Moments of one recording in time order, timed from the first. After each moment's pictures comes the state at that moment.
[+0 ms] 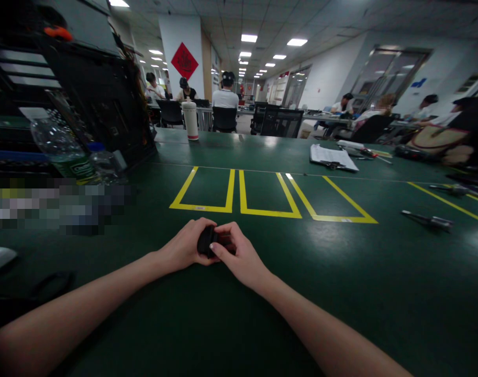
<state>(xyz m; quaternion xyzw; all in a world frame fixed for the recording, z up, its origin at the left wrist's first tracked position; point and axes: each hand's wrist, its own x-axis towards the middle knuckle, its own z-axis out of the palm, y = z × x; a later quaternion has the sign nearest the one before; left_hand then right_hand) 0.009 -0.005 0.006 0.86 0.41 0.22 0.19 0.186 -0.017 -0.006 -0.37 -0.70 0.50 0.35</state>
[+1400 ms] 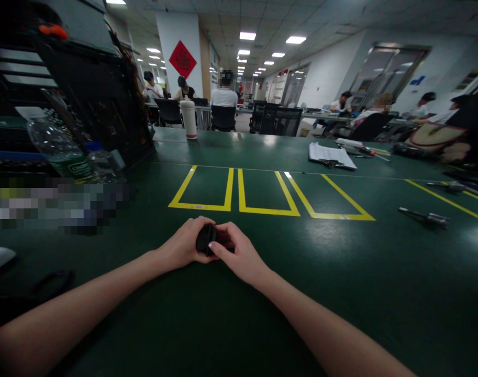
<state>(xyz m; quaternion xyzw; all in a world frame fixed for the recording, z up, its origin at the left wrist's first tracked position) 0.010 -0.006 0.007 0.86 0.42 0.21 0.20 0.187 -0.019 -0.002 -0.38 -0.71 0.50 0.33</state>
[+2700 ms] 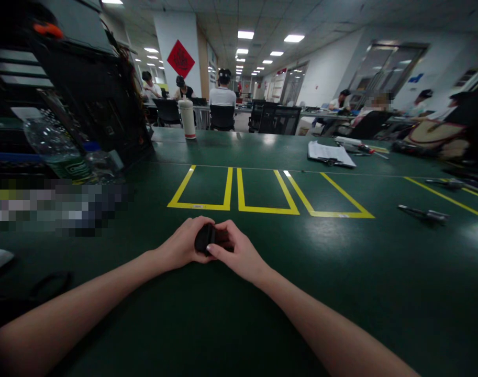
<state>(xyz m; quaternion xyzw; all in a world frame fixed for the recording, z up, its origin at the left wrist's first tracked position) 0.010 -0.005 0.007 0.87 0.40 0.22 0.17 0.189 -0.016 -0.004 -0.35 -0.69 0.53 0.34</state>
